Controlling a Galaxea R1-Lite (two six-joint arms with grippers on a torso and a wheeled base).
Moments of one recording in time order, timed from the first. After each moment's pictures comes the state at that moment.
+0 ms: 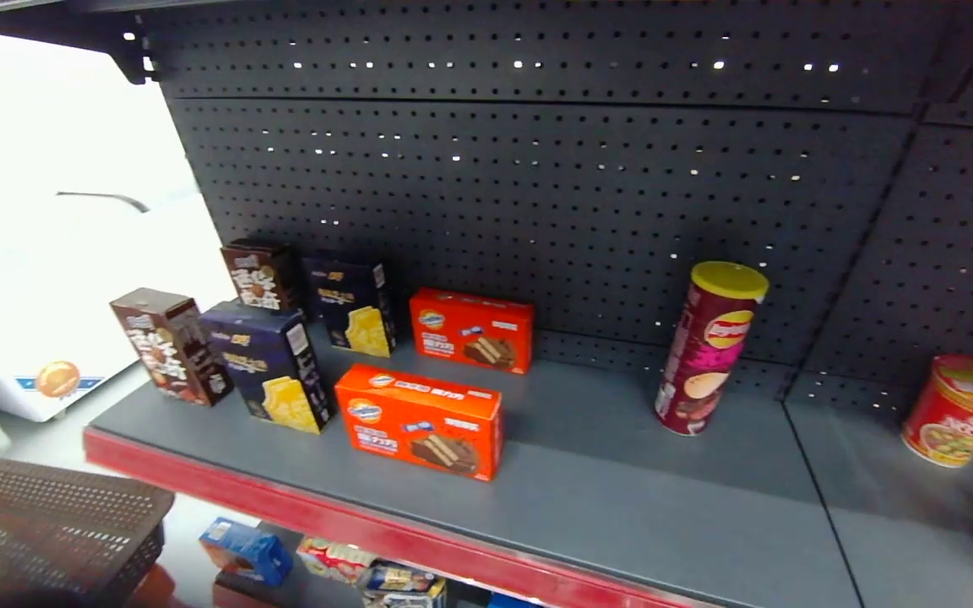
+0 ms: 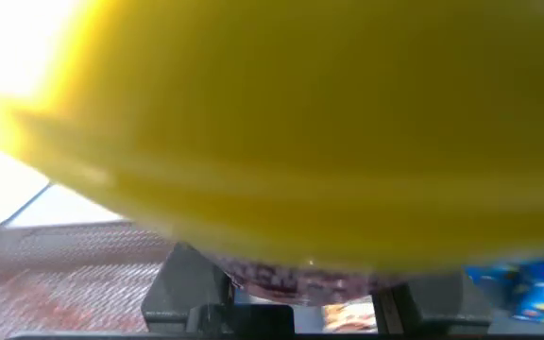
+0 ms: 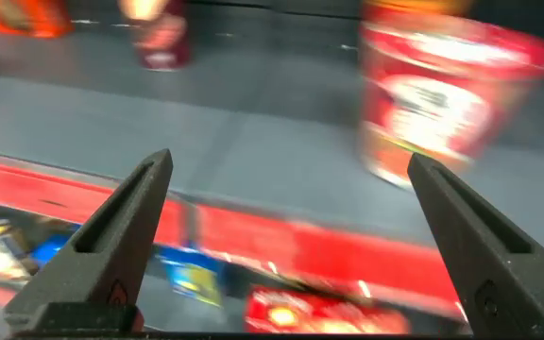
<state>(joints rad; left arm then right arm) -0.07 0.15 -0.28 0.01 -0.07 0.06 0.00 0.00 0.00 0.00 0.01 0.00</state>
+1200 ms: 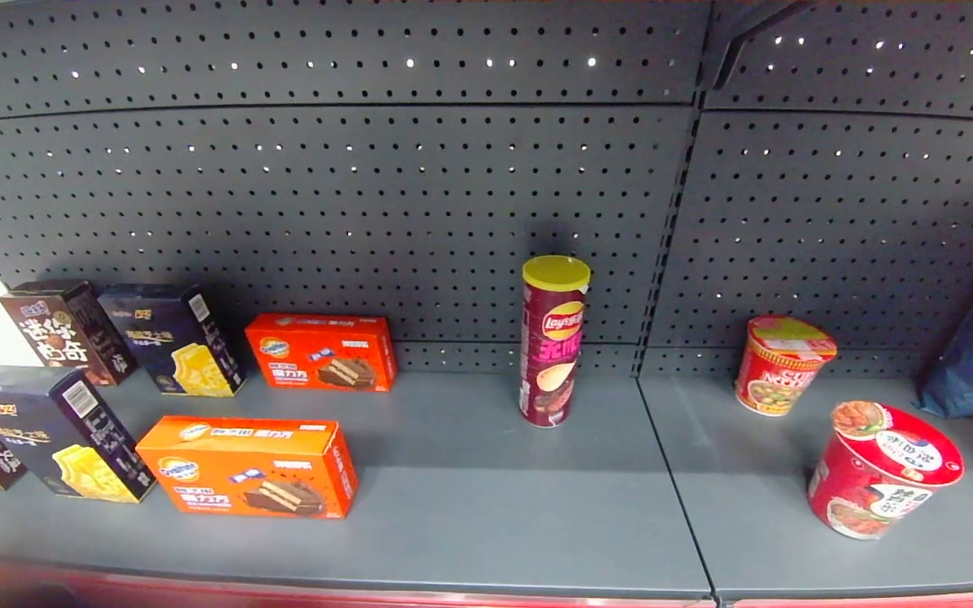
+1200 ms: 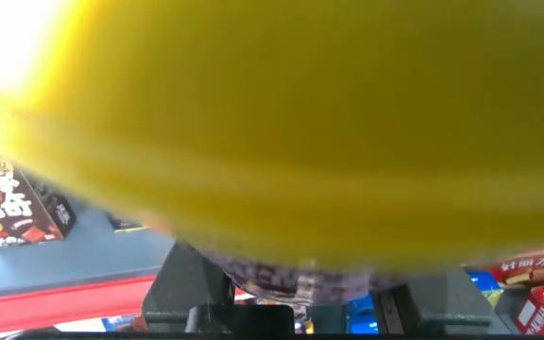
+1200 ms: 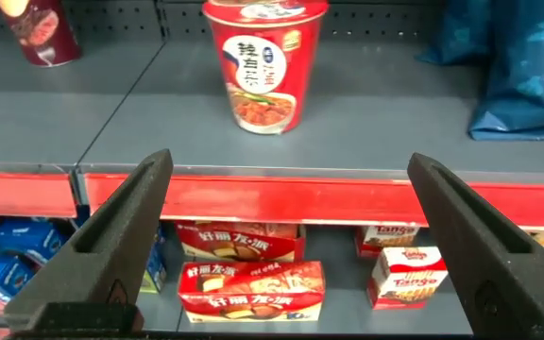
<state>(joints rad) -0.08 0.14 -0.30 0.02 -0.07 0.06 0.00 0.00 0.00 0.00 0.01 0.00</state>
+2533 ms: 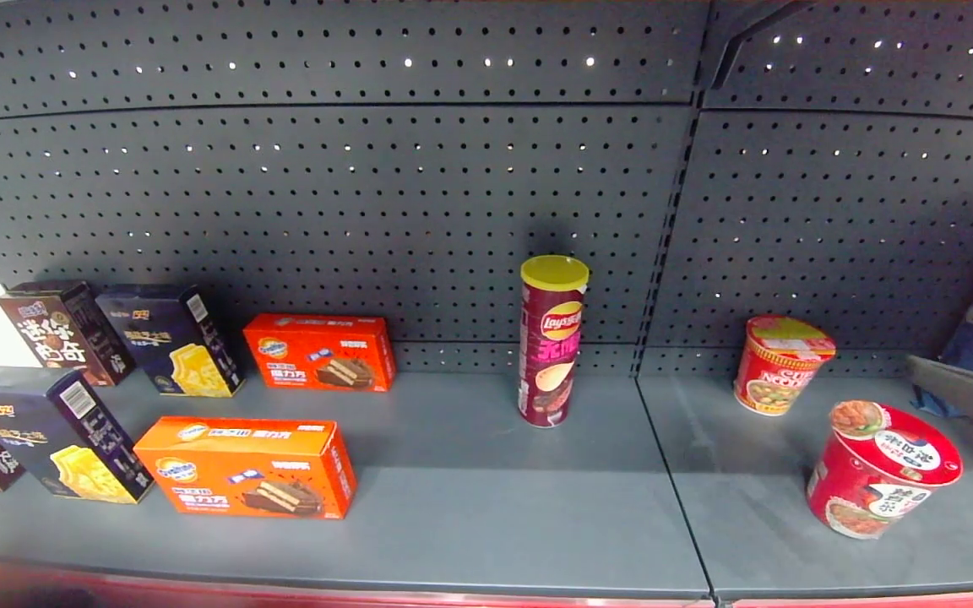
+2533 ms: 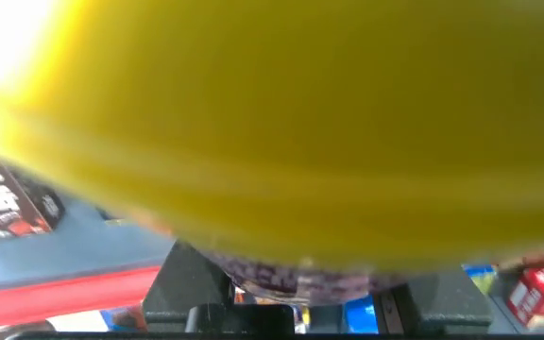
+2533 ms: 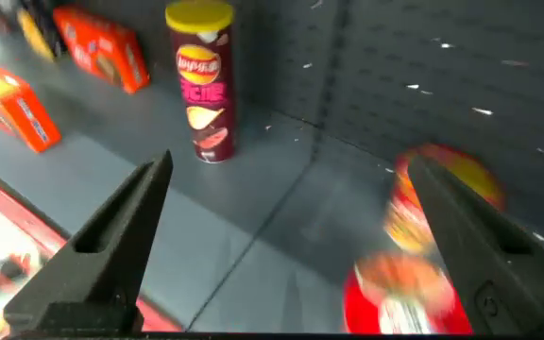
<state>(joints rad) -0.09 0.19 -0.29 0.02 -0.07 0.06 0.26 0.99 -0.65 -0.26 0.25 -0.10</state>
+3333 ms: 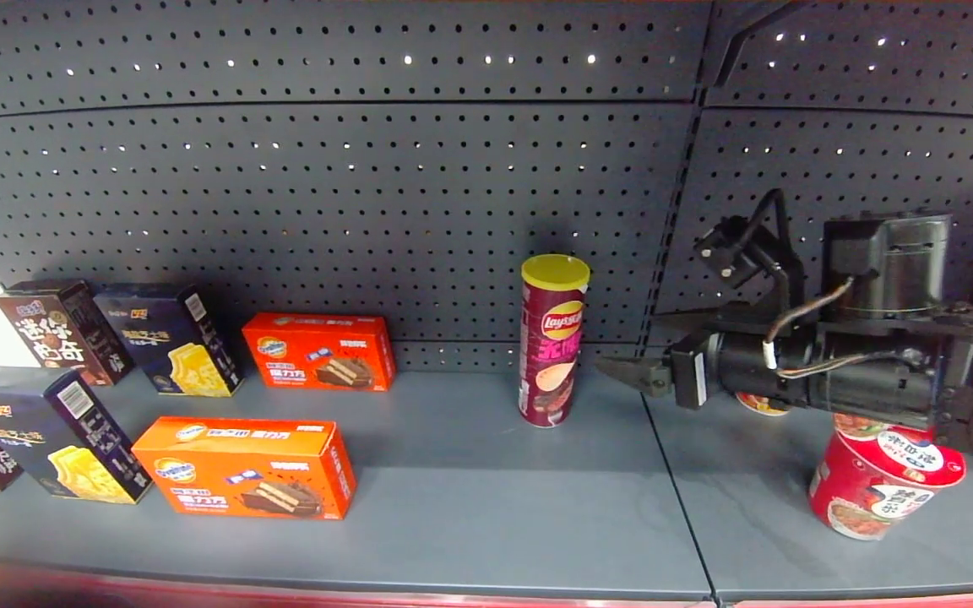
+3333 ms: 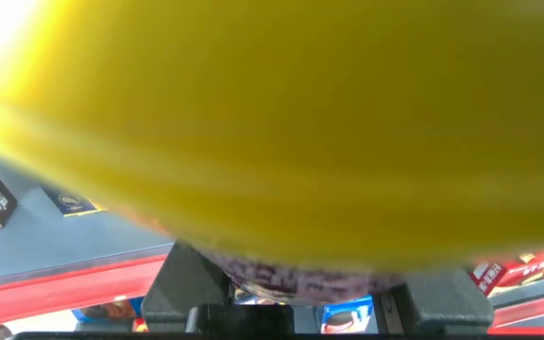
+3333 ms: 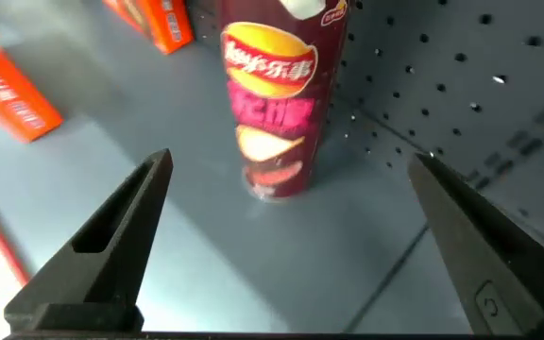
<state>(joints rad) -0.10 0.26 -0.29 0.01 -0.12 0.02 0.53 1.66 -0.96 -0.44 0.19 -0.12</state>
